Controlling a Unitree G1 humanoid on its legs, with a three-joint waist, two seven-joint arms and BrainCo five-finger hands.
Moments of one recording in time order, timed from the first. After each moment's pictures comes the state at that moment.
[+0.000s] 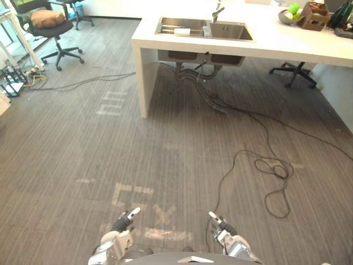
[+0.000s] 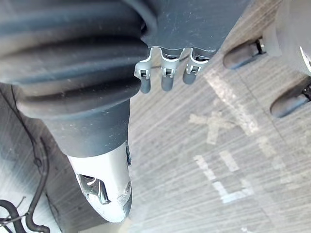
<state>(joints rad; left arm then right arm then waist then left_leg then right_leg) 0.09 0.06 -0.05 0.80 -0.48 0.08 -0.01 0.00 -0.09 -0.12 0.96 0.67 0.07 0.10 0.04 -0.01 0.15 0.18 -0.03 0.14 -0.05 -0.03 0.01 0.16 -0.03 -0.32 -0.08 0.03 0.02</state>
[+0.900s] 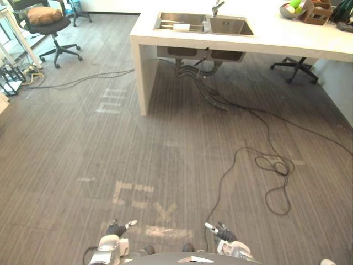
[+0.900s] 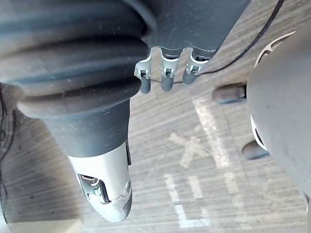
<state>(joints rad) 0.06 0.07 -0.05 0.94 -0.13 0.08 0.20 0.02 -0.08 -0.17 1.04 0.34 0.03 0.12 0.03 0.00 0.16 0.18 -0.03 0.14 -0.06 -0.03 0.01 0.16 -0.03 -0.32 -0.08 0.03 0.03</state>
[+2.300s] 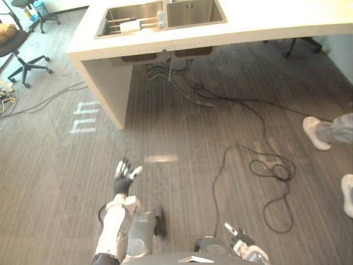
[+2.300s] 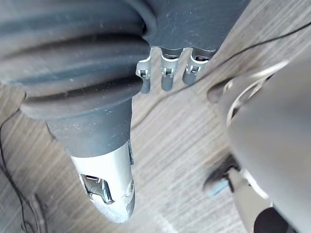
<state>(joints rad) 0.10 0.01 -0.14 0.15 -0.40 -0.24 0.19 0.03 -0.17 -0.24 1.02 0.54 0.03 0.08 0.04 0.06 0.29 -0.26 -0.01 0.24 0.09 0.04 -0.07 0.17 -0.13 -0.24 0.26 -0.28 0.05</state>
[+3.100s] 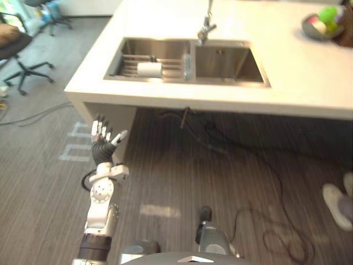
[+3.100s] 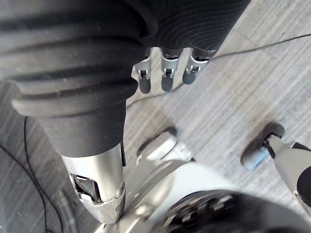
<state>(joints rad) 0.05 0.07 -0.03 -0.03 -0.37 -0.32 0.28 0.22 -0.05 -0.39 1.09 0.58 0.03 0.06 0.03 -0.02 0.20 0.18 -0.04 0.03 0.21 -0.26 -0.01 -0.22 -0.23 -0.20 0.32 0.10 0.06</state>
